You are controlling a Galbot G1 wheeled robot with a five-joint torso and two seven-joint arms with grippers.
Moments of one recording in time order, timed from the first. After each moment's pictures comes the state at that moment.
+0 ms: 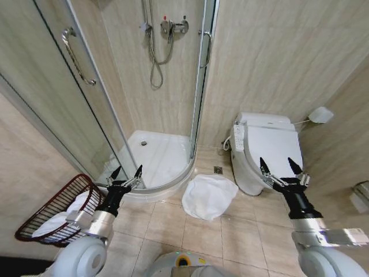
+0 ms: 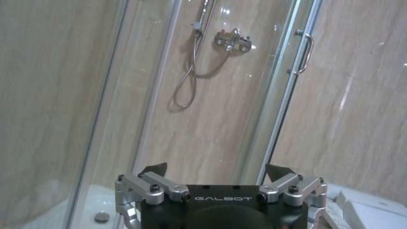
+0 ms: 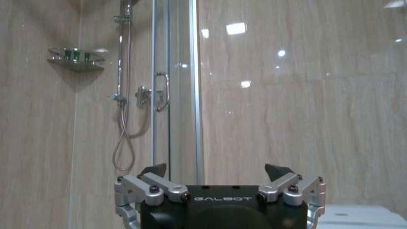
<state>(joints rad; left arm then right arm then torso) 1.69 -1.32 -0.69 -2.42 -0.58 0.17 0.07 -1.79 1.46 1.02 2.47 0.52 0.05 -0.22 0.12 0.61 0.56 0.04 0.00</state>
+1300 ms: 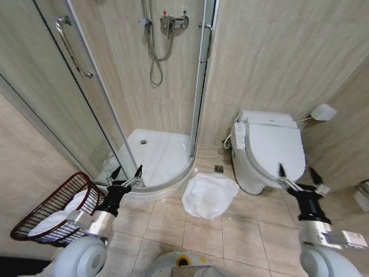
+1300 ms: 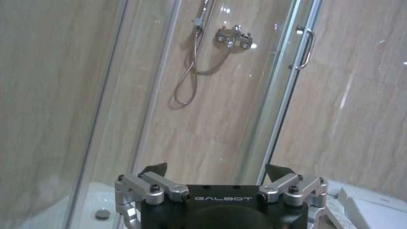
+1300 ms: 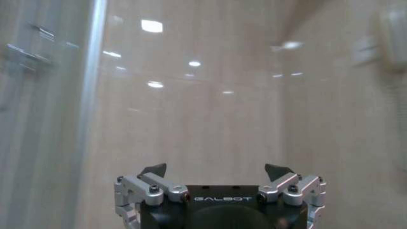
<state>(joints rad) 1.69 -1.32 -0.69 -2.42 -0.58 0.17 0.07 -1.73 1.48 1.11 2.16 0.40 0.29 0.04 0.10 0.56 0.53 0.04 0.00</state>
